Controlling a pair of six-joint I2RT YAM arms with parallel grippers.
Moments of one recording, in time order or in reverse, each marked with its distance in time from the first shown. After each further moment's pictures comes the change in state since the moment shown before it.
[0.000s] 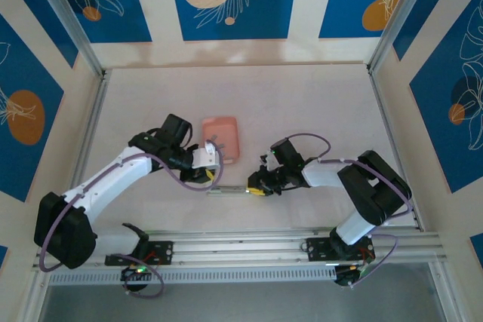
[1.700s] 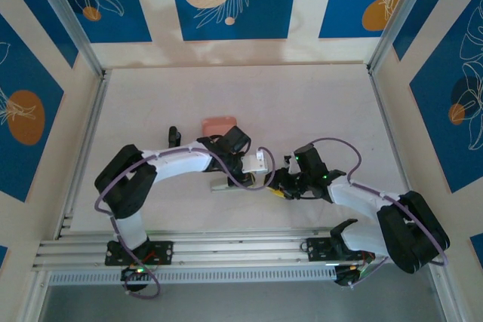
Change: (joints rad) left arm -0.309 0.499 0.158 0.344 -0.214 -0.337; right arm -0.119 -0.394 -0.179 -0.153 0.143 -0.020
